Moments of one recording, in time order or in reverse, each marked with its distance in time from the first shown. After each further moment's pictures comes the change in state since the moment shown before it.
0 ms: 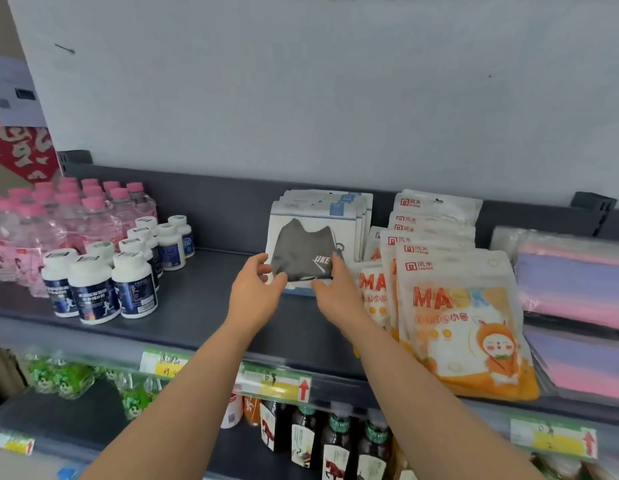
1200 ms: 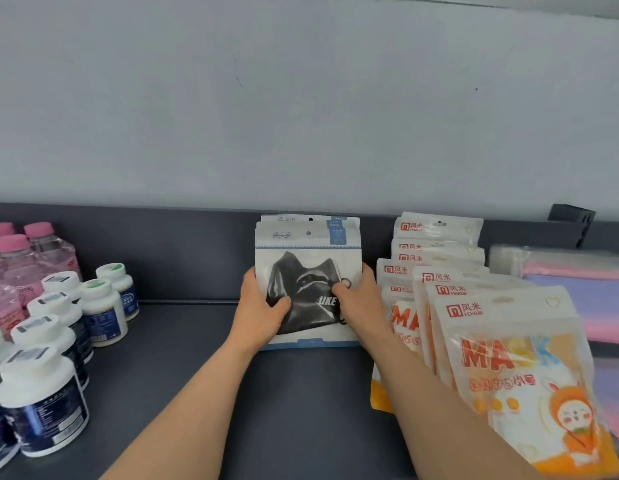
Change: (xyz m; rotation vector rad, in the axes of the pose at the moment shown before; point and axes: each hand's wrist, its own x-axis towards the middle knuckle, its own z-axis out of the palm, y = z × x) left_hand 0.123 -0.027 0.045 -0.119 -0.270 0.160; right_hand 0.100 0.017 -0.013 0.174 0.369 0.043
